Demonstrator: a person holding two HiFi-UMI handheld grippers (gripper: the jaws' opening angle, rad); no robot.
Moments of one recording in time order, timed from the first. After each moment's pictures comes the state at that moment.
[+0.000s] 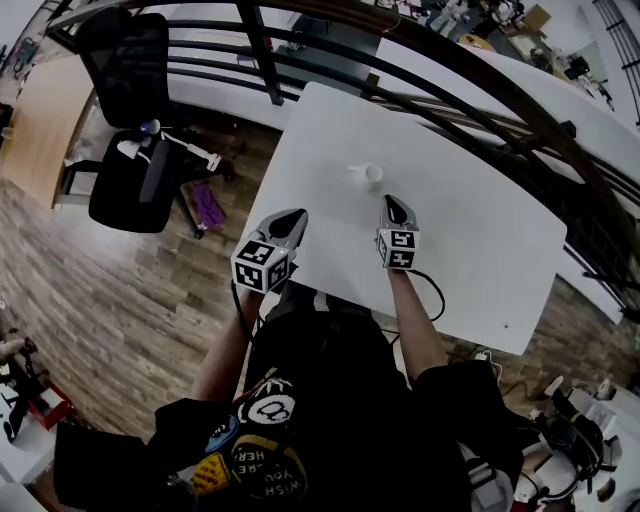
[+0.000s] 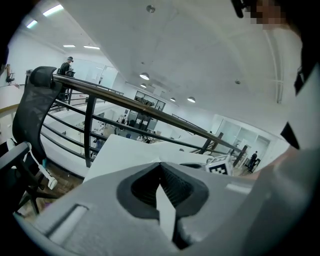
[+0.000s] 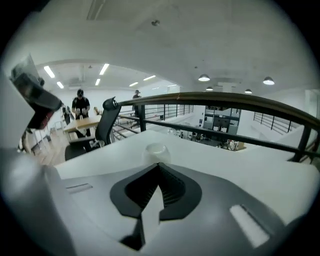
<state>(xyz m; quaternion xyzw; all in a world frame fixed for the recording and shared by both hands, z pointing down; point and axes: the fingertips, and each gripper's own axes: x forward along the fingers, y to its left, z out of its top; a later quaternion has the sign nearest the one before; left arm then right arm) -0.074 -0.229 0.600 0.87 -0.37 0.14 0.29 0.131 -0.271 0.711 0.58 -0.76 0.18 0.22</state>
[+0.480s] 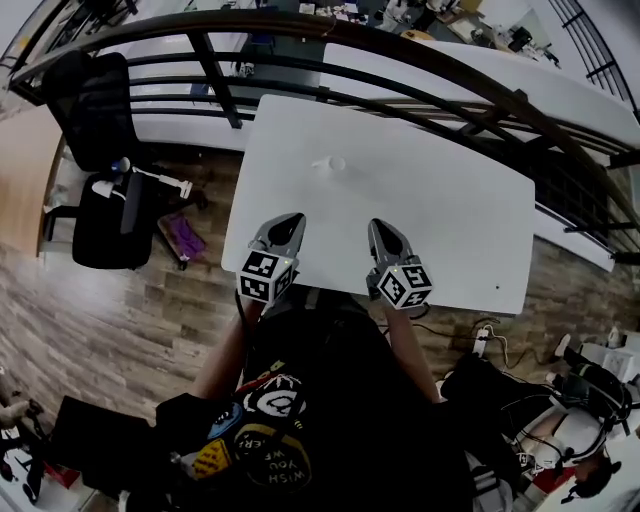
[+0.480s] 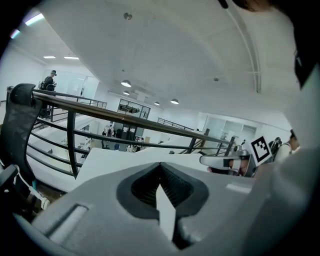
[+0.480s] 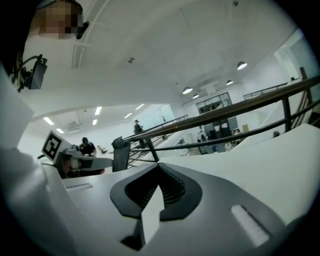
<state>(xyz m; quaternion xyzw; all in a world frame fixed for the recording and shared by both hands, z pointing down) -0.025 -0.184 0.555 0.92 -0.32 0.13 0.21 0.123 -0.148 0.559 0.59 -0.77 0.24 0.01</state>
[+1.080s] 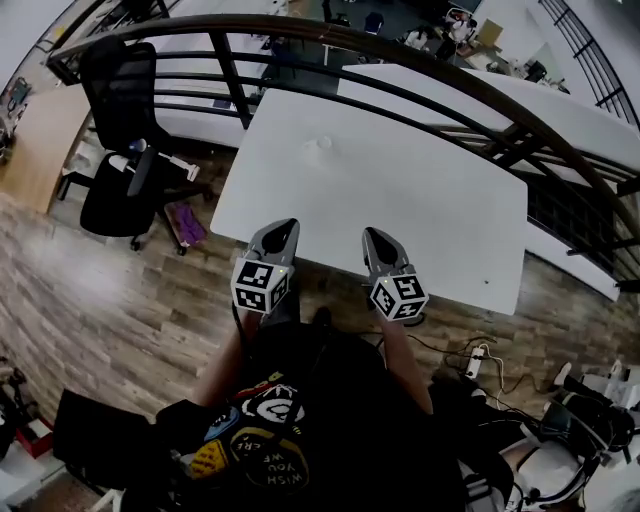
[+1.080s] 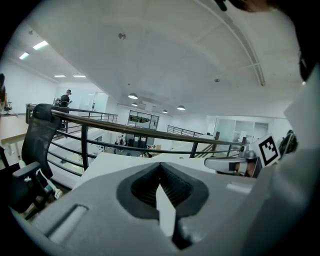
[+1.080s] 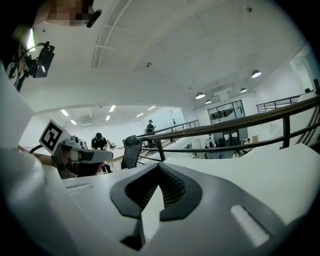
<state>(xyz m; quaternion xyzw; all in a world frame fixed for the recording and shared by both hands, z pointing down) 0.006 -0.042 0.505 0.90 -0.40 0.11 0.17 0.153 -0.015 0.517 0.55 -0.81 0.18 0.03</state>
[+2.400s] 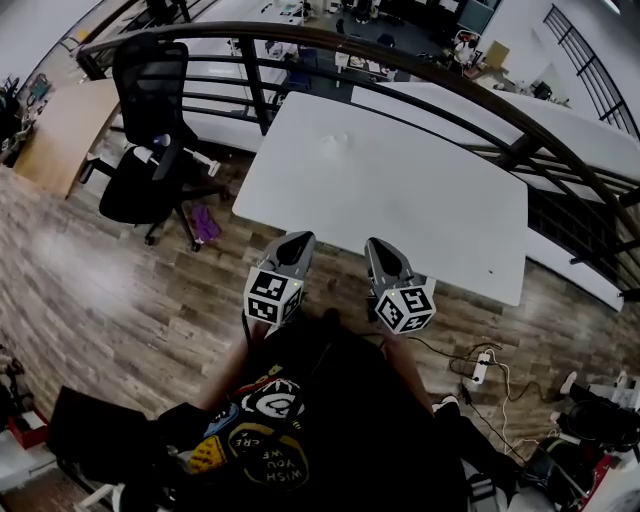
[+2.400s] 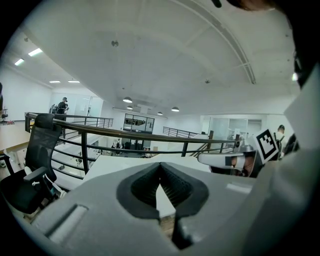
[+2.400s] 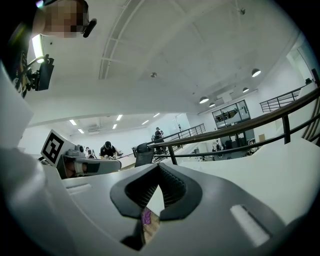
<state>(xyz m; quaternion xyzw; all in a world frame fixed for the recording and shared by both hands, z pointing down) -0.025 0.076 0.463 0.91 -0.38 0.10 0.14 0.094 0.093 0.460 0.53 -0.83 0.17 -0.01</state>
